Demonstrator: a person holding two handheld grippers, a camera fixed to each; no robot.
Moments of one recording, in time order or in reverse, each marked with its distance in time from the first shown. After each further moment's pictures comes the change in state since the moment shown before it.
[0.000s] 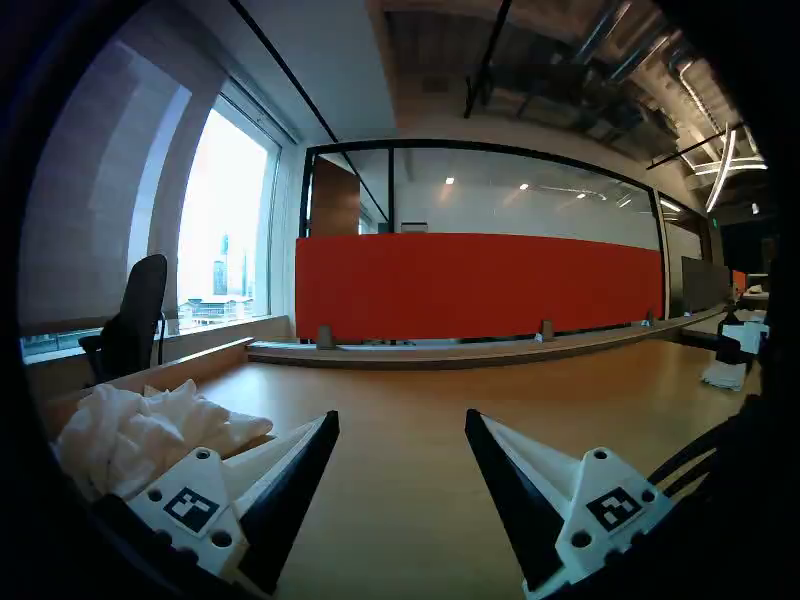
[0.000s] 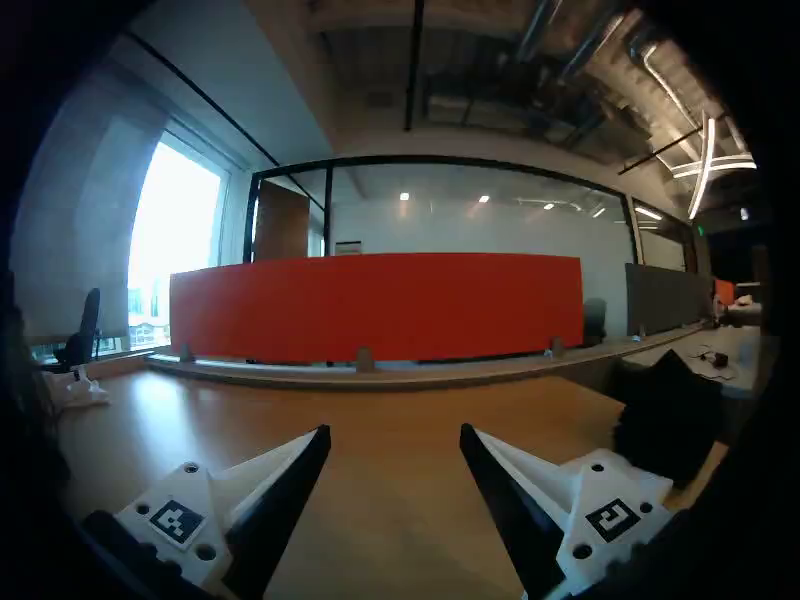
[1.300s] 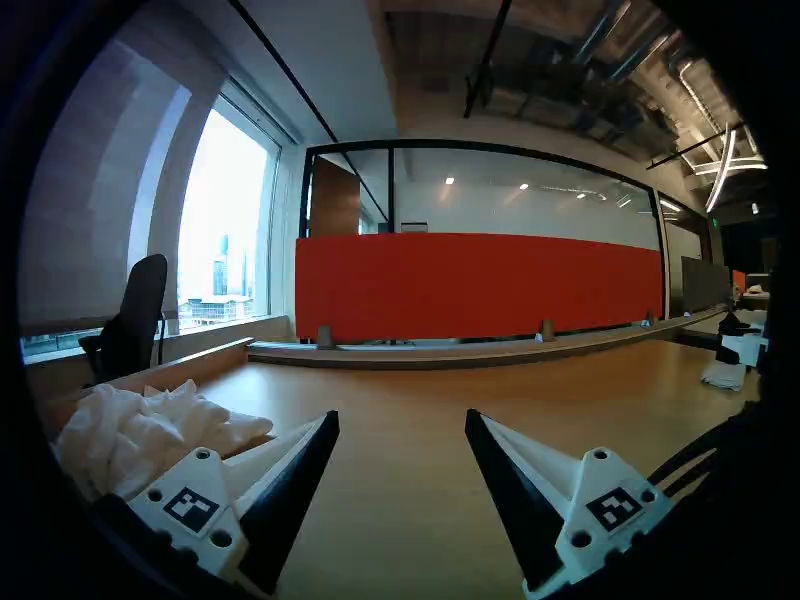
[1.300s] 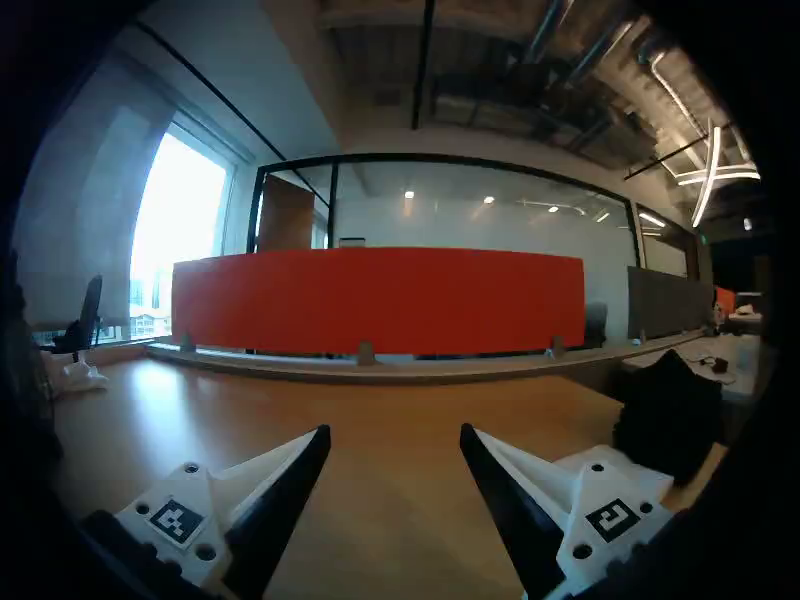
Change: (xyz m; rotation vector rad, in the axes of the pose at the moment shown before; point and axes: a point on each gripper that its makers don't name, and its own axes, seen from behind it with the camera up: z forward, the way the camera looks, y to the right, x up) left arm 0.000 0.000 0.000 0.000 0.000 0.000; right arm -0.008 -0.004 -0.004 0.003 -0.007 -0.026
